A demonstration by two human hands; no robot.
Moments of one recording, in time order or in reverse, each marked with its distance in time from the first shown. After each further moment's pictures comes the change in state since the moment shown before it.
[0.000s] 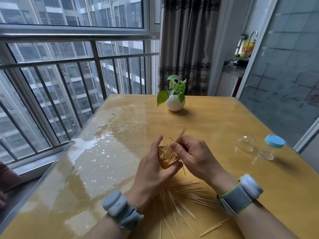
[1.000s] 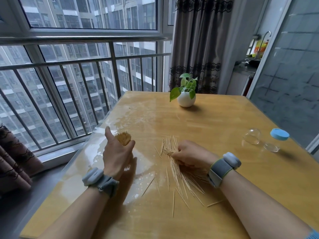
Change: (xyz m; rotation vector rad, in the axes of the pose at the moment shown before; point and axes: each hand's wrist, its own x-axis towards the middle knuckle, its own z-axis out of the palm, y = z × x) left_hand -0.018 -0.038 -0.107 0.199 0.368 -0.451; right_hand 0.006 -0.027 0.035 -0.391 -0.529 0.531
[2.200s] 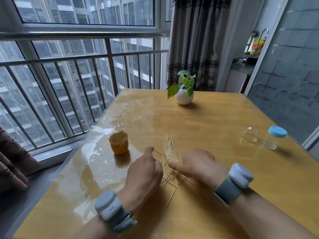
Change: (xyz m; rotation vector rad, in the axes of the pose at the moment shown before) left_hand -0.082 0.035 0.025 0.308 -0.345 0.268; right_hand -0.049 -0.012 0.005 -0.358 0.048 0.135
